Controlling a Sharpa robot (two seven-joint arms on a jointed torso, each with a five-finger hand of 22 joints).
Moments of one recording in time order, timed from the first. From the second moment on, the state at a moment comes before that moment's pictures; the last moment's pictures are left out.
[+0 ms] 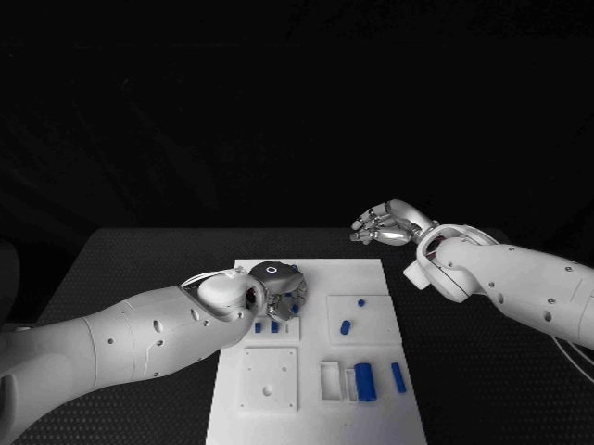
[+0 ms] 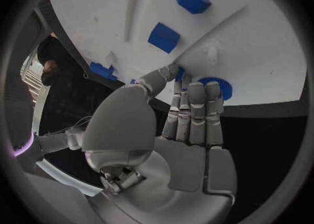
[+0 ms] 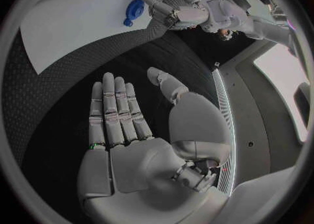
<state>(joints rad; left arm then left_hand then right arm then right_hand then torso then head) 1.16 -0.49 -0.17 1.18 -1.68 -0.23 -0.04 1.23 -0.21 0.59 -0.23 0.15 0.96 0.14 0.23 0.54 1.16 0.07 0.07 0.20 1.07 0.00 1.30 0.53 0.09 0.84 -0.10 1.00 1.19 1.20 -0.69 -0.04 1.17 -0.85 -0.34 0.16 0.99 -0.15 0.52 -0.27 0.42 0.86 0.19 0.31 0.38 0.97 0.13 0.50 0.09 1.00 0.11 0.38 0.63 0.26 0.67 0.24 0.33 1.19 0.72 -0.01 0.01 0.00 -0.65</state>
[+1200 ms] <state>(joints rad) 1.16 -0.48 -0.17 1.18 -1.70 -0.22 -0.06 1.24 -0.15 0.58 -0.21 0.14 1.03 0.11 0.27 0.54 1.25 0.06 0.17 0.24 1.13 -0.06 1.35 0.54 0.09 0.88 -0.12 1.01 1.21 1.20 -0.69 -0.04 1.17 -0.85 -0.34 0.16 0.99 -0.15 0.52 -0.27 0.42 0.86 0.19 0.31 0.38 0.97 0.13 0.50 0.09 1.00 0.11 0.38 0.64 0.26 0.67 0.24 0.33 1.19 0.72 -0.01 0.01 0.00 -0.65</state>
